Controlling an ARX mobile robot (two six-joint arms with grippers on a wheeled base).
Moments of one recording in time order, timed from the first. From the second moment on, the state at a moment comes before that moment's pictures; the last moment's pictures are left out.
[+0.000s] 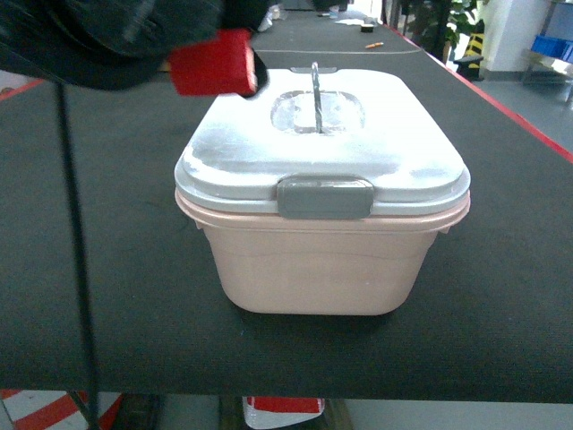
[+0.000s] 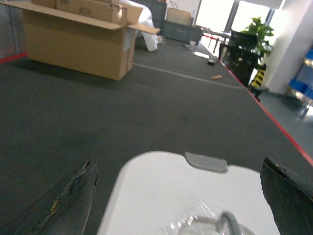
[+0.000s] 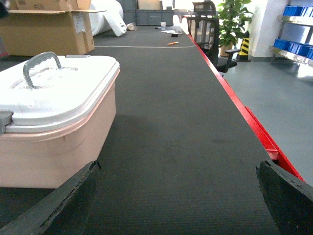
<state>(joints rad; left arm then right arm) -0.51 1.92 1.25 0.73 -0.57 -0.21 0.00 0.01 0.01 0.00 0.00 0.00</state>
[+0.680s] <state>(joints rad) -0.15 1.32 0.40 0.94 -0.22 0.02 0.00 0.01 0.01 -0.01 0.00 0.00</state>
